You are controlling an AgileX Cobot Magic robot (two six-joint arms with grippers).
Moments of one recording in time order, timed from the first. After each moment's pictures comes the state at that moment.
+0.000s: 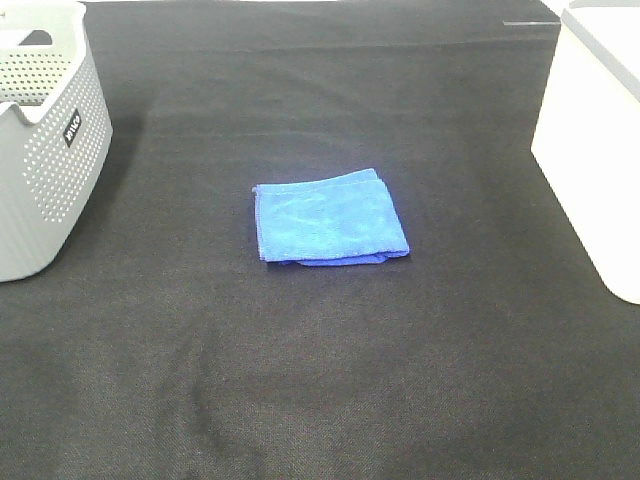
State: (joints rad) left arm 0.05 0.00 -0.50 -0.02 1.05 0.05; right arm 0.00 0.29 -0.56 0.04 1.10 -0.04
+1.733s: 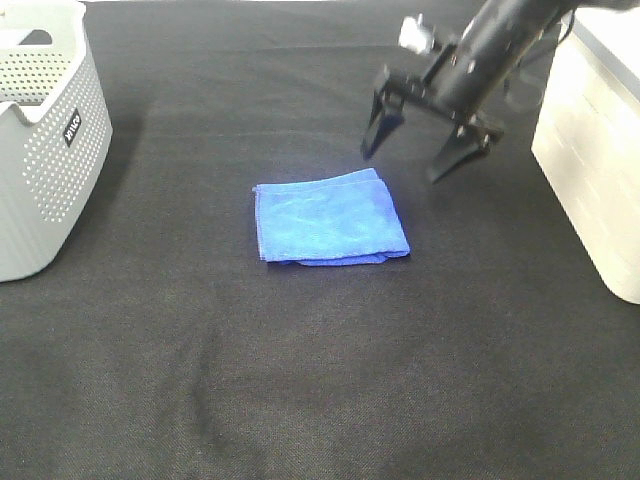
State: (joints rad) left arm 0.05 0.00 -0.50 -0.01 1.05 0.06; right arm 0.22 2.36 -2.00 0.55 1.20 -0.13
